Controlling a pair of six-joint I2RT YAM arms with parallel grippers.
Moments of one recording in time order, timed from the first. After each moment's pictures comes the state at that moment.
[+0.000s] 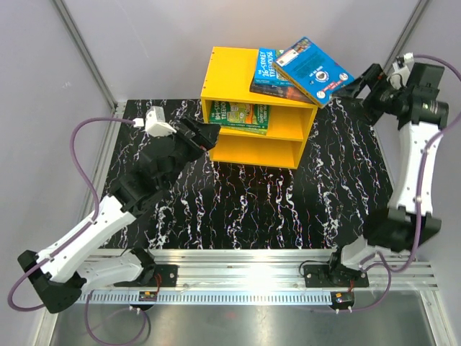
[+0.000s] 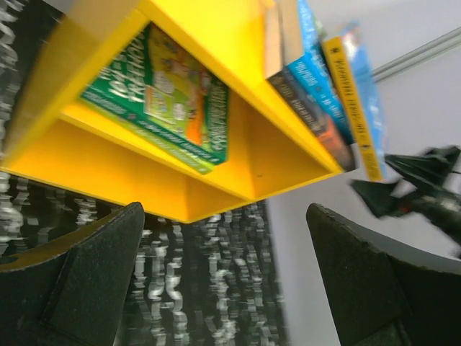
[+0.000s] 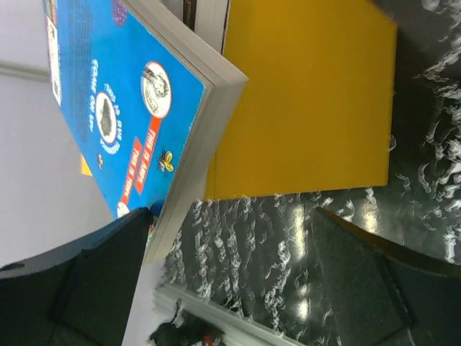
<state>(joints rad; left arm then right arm) -0.78 1.06 1.16 -0.23 -0.45 -0.95 -0.29 1.68 2.01 -0.93 -0.76 0.56</state>
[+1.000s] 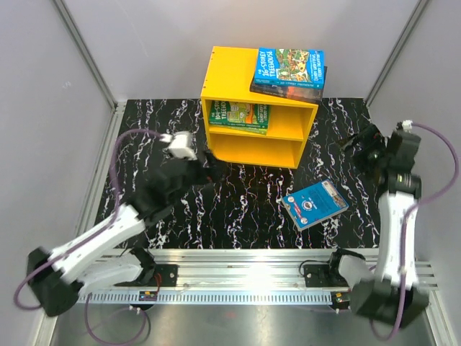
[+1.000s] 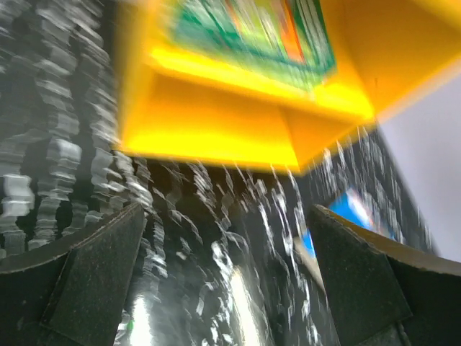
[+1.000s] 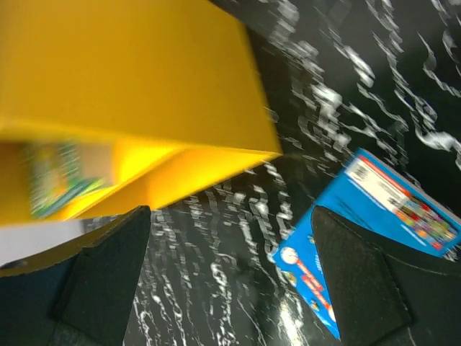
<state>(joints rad) -0.77 0.89 0.79 -0.14 -0.36 -0.57 -0.29 0.90 1.05 -0.60 -0.31 0.66</state>
